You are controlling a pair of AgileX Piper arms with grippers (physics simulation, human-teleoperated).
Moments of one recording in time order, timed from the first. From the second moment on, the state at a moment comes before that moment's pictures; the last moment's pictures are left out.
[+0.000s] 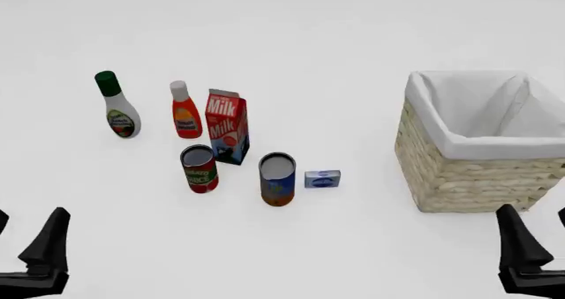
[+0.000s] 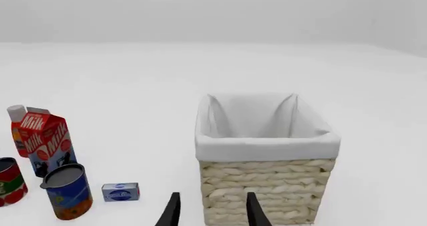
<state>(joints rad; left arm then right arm) 0.02 0.06 -0.01 -0.05 0.00 -0.01 0.06 -0.03 -0.05 0.00</state>
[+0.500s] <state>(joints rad) -0.01 0.04 -0.09 0.05 -0.02 0.03 0.00 0.00 0.01 -0.03</state>
